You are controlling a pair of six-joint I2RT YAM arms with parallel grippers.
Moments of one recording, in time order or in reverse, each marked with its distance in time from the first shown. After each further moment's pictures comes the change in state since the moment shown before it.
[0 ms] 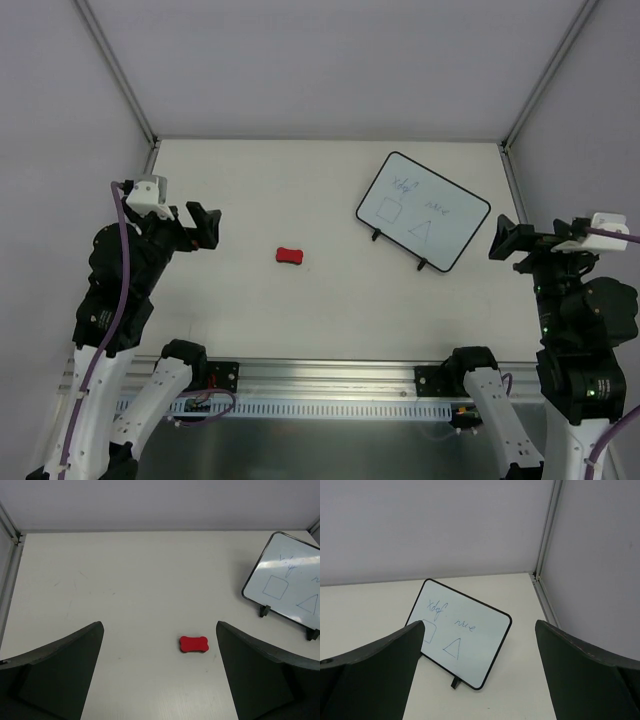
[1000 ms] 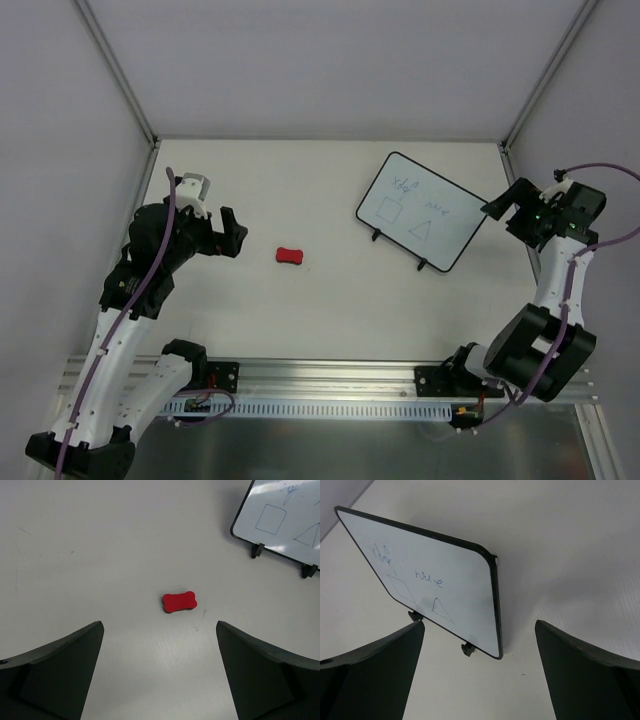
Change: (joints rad) left arm -0.019 0.137 -0.087 -0.019 0.165 0.023; right arm -0.583 0.799 -0.130 0.118 -0.682 0.231
